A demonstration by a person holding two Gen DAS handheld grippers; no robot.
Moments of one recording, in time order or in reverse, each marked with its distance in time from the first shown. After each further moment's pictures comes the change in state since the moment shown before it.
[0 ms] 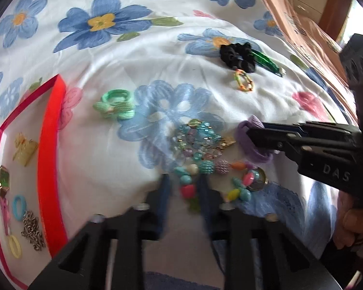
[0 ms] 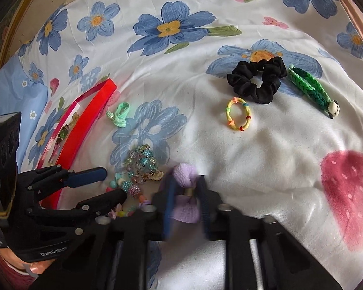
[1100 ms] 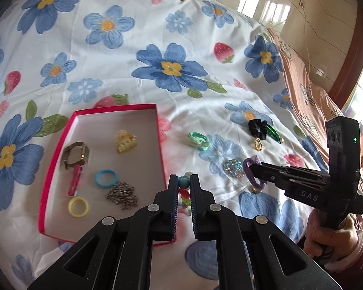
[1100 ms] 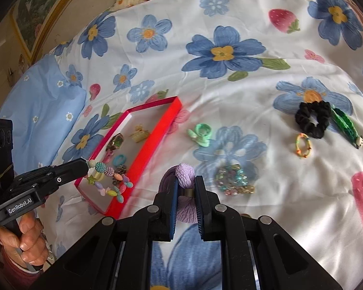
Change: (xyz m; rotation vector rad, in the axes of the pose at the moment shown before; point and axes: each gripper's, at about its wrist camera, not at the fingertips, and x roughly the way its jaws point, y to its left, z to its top) left arm -0.184 0.087 -0.092 -0.266 -0.294 0.016; right arm -0.036 0.097 0.004 -0.111 -0.100 0.147
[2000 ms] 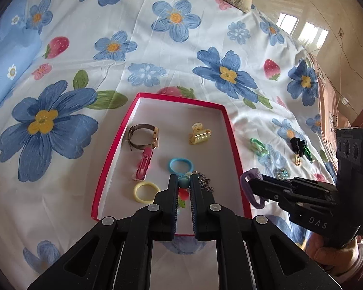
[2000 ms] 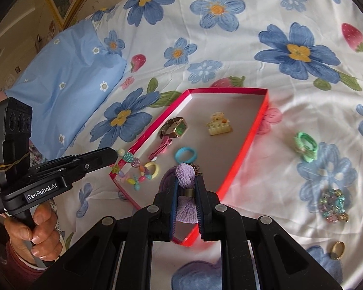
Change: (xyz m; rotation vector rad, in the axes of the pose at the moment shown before) left arm -0.017 0.091 -0.015 -0.190 -0.005 0.091; right arm 0.073 0.112 0.005 -0.175 0.112 0.134
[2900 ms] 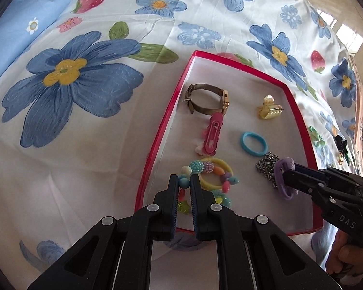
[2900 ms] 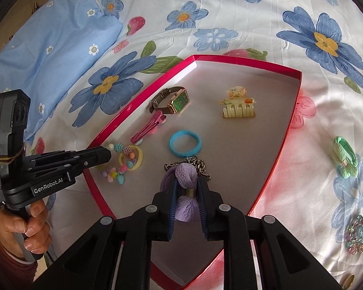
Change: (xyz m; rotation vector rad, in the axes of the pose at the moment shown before) left arm 0.070 0.057 -0.013 -0.136 0.127 0.143; right arm 0.073 0.009 0.004 -0.097 0.153 -0.064
